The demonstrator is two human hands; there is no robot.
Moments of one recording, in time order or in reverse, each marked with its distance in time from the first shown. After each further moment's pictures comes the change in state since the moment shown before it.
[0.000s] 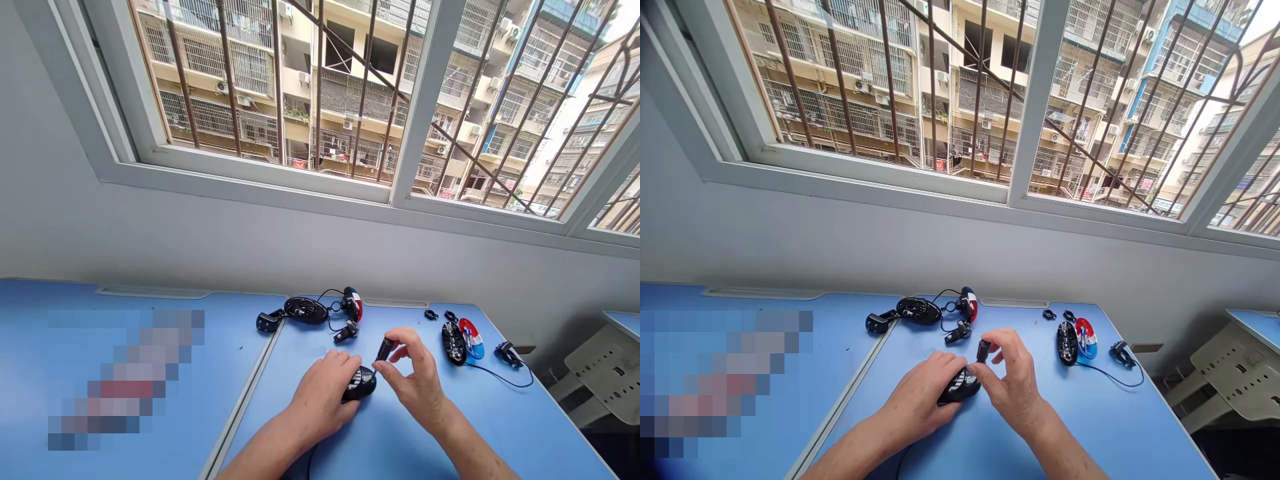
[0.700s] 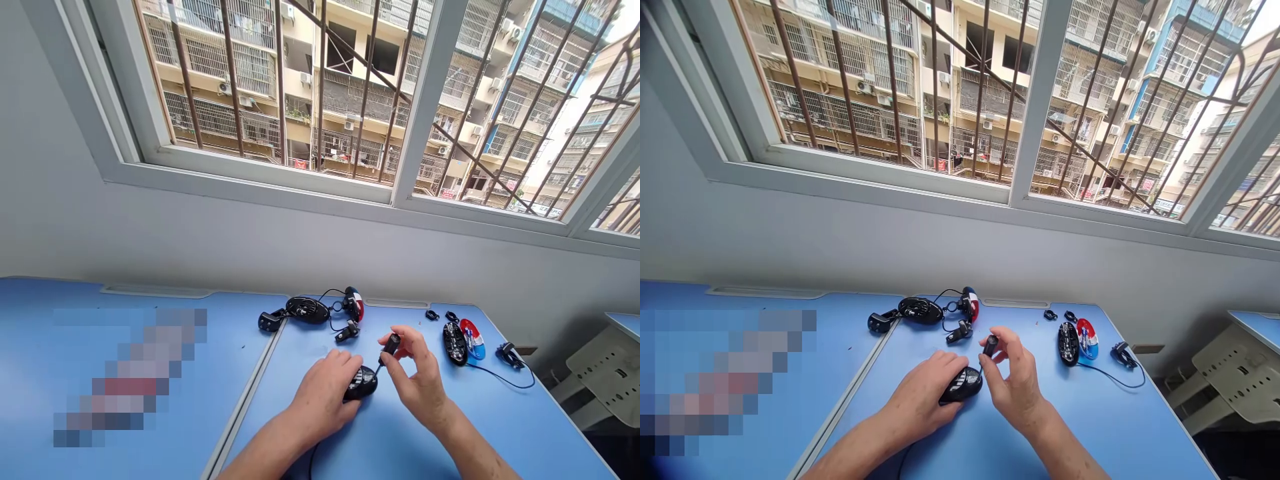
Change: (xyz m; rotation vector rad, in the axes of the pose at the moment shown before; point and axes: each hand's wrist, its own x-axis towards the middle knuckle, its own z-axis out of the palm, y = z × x) left_hand -0.001 0.001 -0.003 -0.020 -0.024 -0.005; right_hand -0.002 0.000 0.002 0.009 0.031 0.014
